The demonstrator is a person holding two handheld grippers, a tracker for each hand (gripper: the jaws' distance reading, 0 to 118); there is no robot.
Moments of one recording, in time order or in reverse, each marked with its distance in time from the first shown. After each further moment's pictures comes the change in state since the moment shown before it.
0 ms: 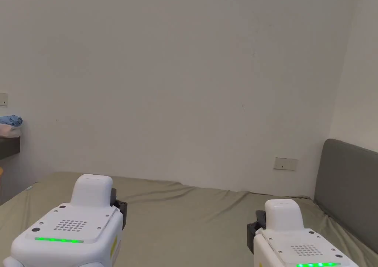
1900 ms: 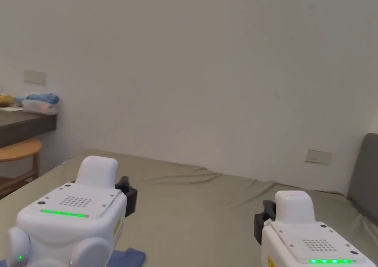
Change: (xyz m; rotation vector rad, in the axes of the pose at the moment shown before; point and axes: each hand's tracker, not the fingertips) left arm -0.054 -0.011 0.004 -0.102 0.112 -0.001; right arm -0.052 -0.007 -0.016 0.002 0.113 0.025
